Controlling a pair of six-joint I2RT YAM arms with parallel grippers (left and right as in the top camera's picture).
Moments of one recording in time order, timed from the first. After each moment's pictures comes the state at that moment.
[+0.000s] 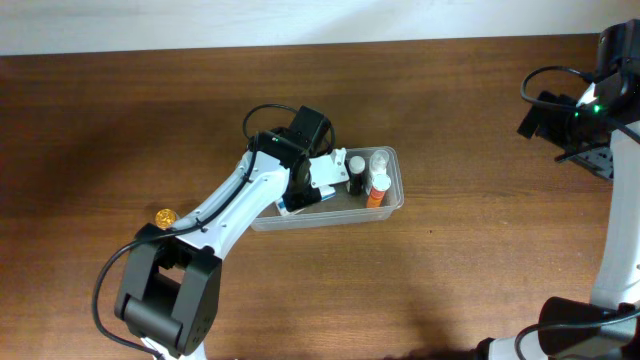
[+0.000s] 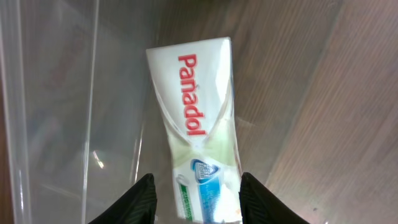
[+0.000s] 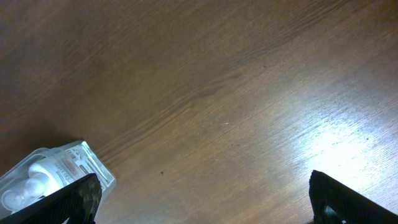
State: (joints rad) left arm -0.52 1.90 1.44 -0.86 -0.03 0.77; right arm -0.25 1.67 1.96 -1.53 0.06 0.35
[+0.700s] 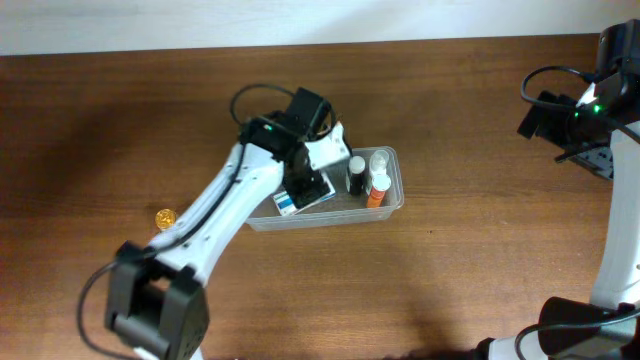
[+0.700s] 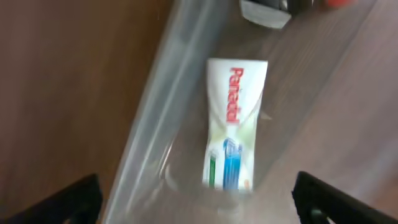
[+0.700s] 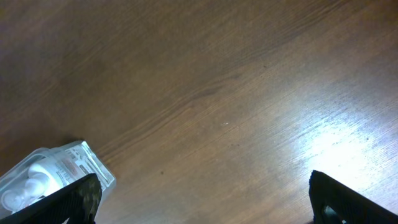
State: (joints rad) left arm -0.52 1.82 1.60 -1.01 -0.08 0.57; right arm -0.25 1.67 1.96 -1.53 0.06 0.35
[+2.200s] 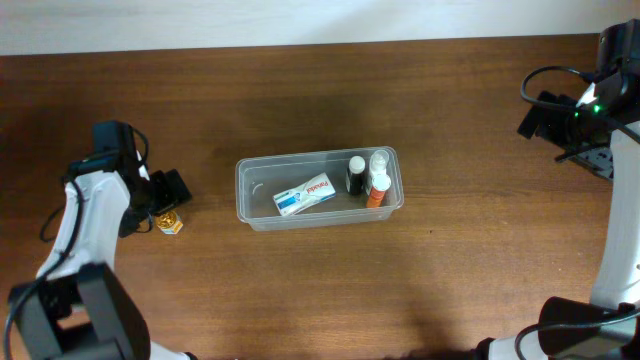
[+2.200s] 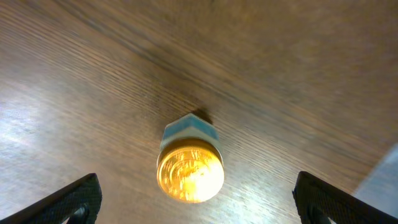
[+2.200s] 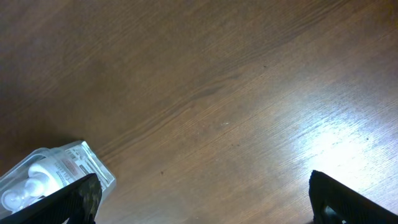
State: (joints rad) left arm 0.23 1.72 1.20 -0.90 -0.01 -0.29; right arm -0.25 1.67 1.96 -1.53 0.06 0.35
